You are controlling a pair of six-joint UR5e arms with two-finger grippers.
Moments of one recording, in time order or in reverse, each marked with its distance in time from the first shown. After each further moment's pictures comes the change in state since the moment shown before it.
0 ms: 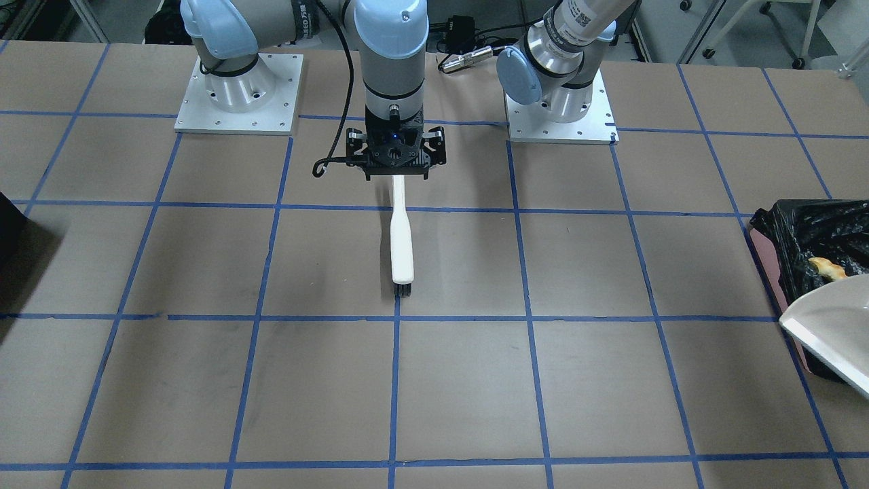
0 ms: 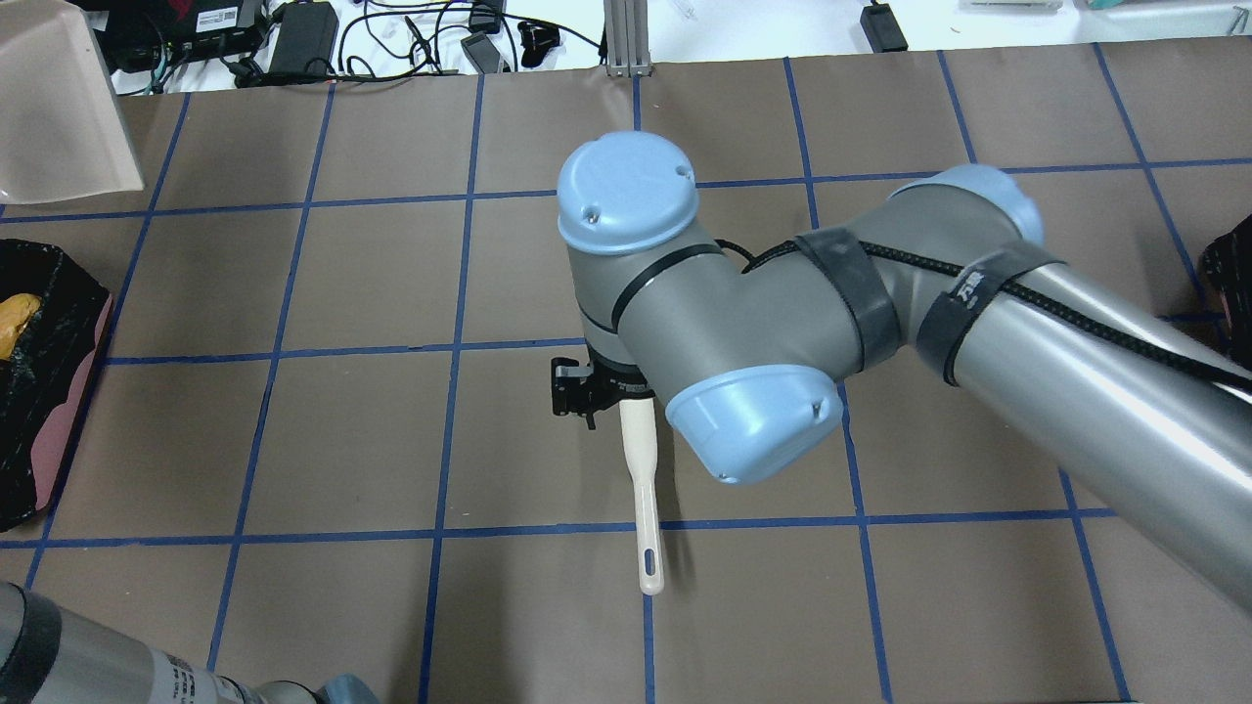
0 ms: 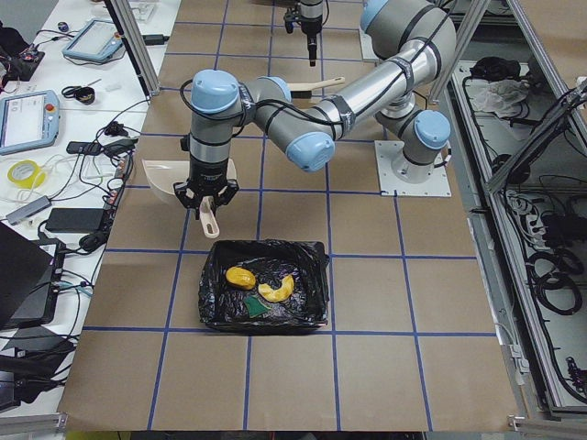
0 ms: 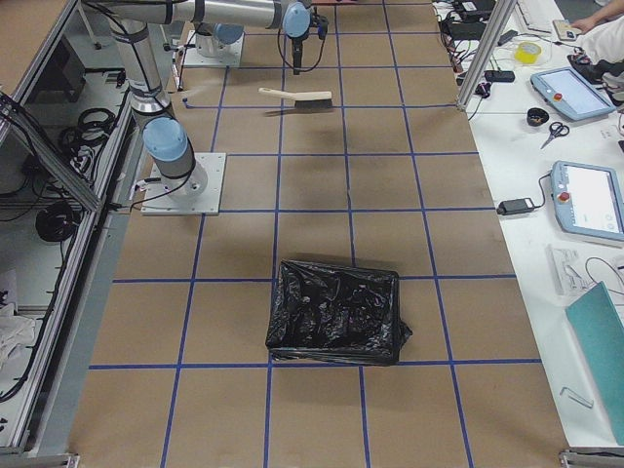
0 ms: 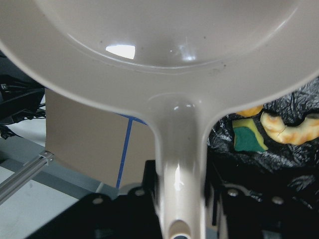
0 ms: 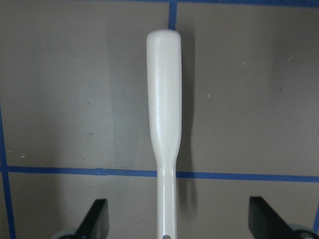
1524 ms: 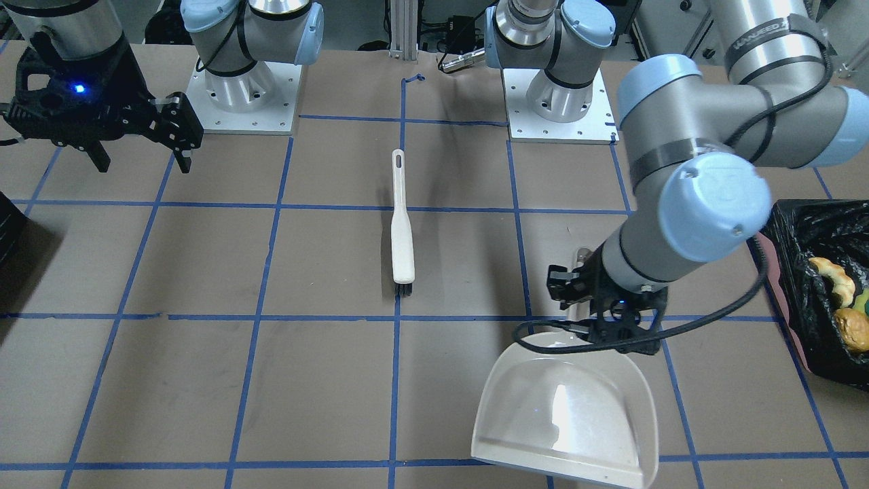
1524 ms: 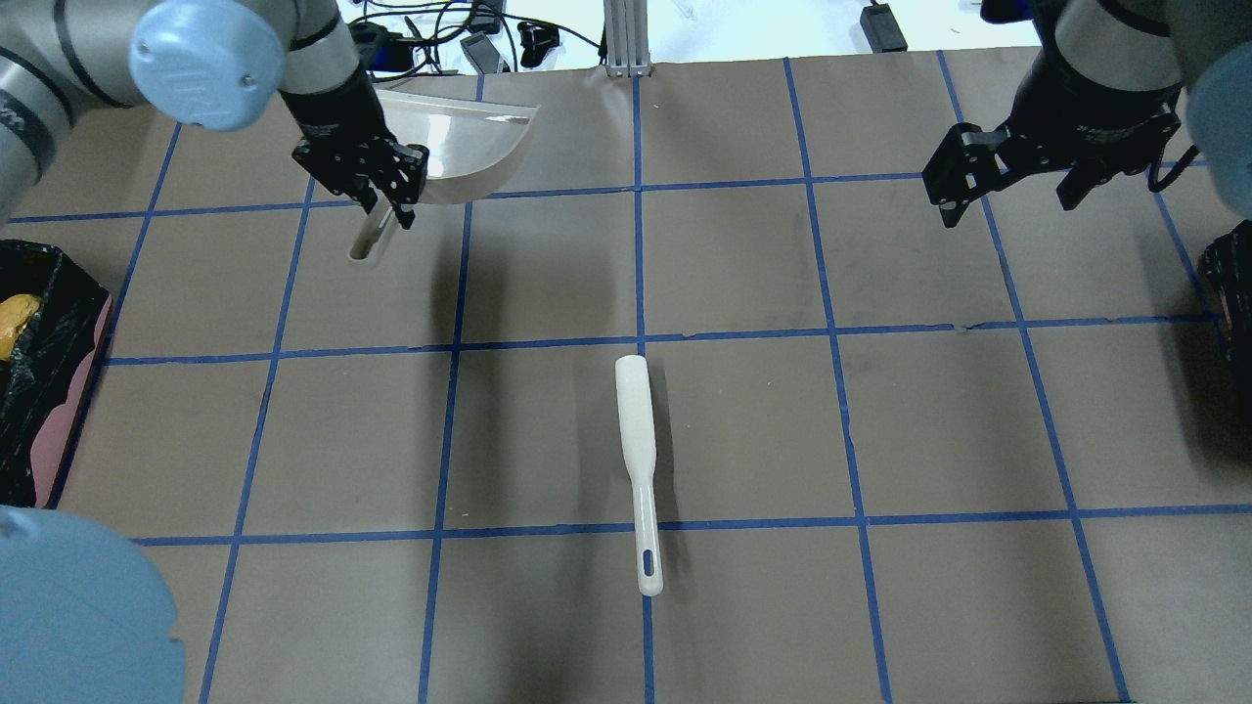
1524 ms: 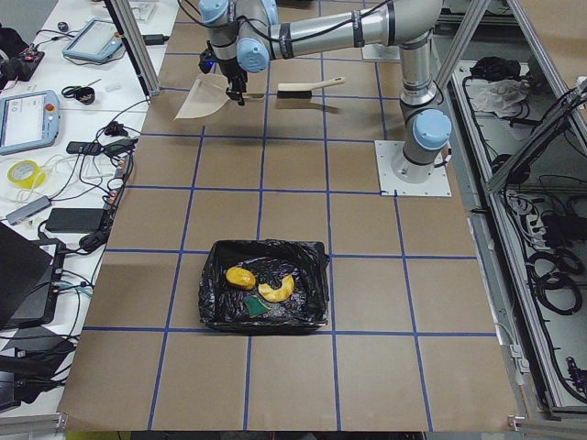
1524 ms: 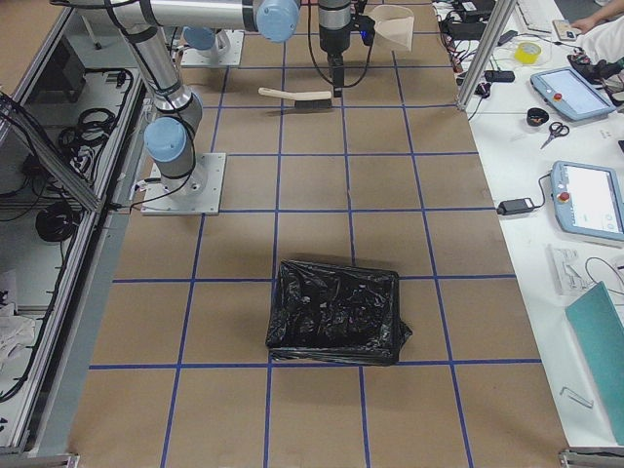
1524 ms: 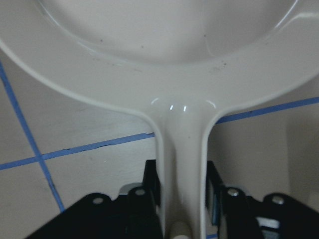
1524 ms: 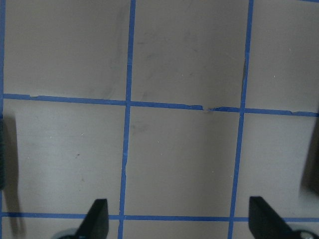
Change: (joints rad) left arm -0.675 -0.019 -0.146 -0.260 -0.075 -1.590; right arm -0.563 -0.191 -0.122 0.178 -0.102 -0.588
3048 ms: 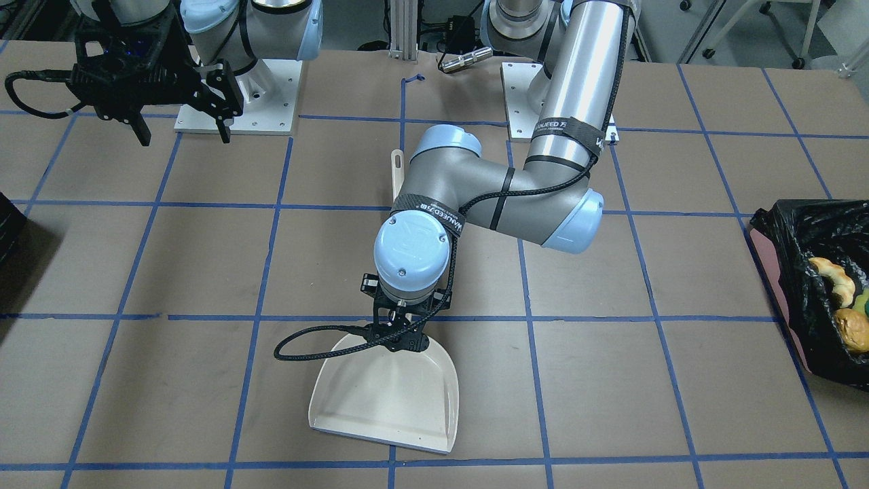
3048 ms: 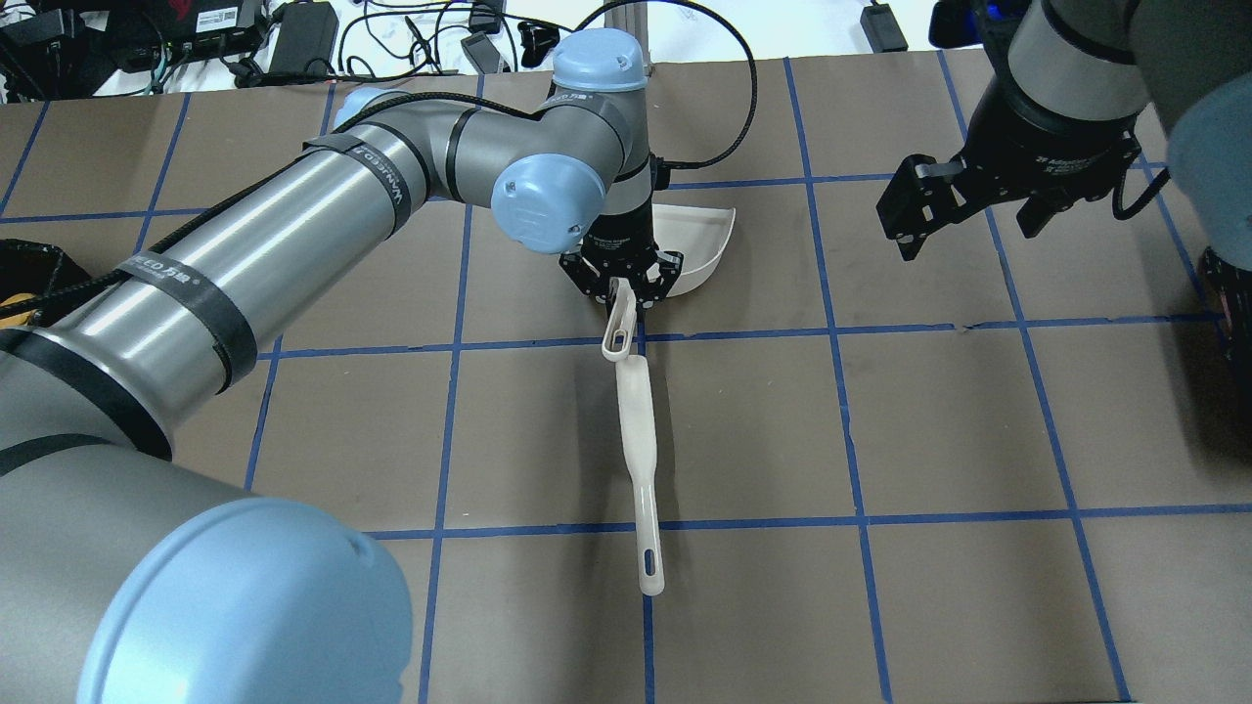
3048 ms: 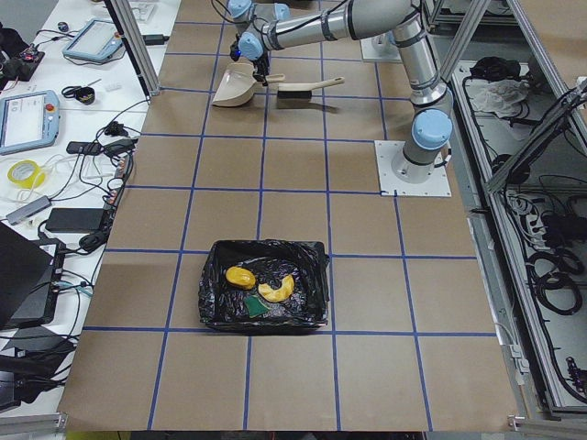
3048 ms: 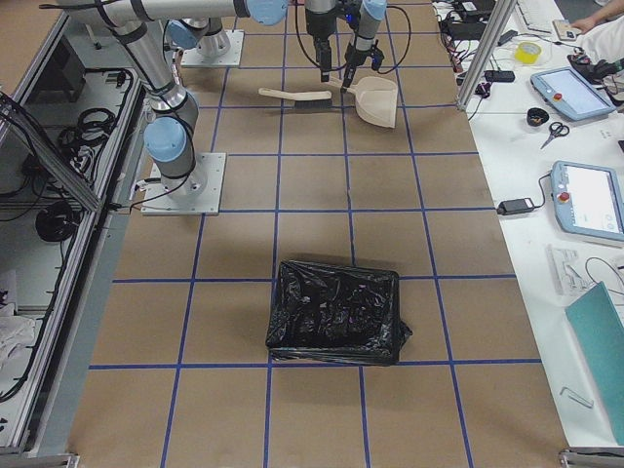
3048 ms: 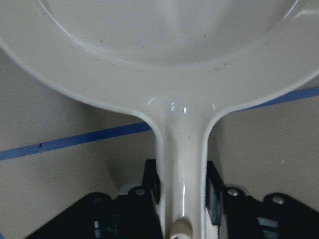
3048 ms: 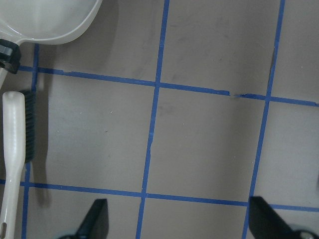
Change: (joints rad) left arm -0.320 -0.197 -0.002 0.127 -0.078 -0.331; right arm 0.086 -0.046 0.008 0.064 0.015 0.026
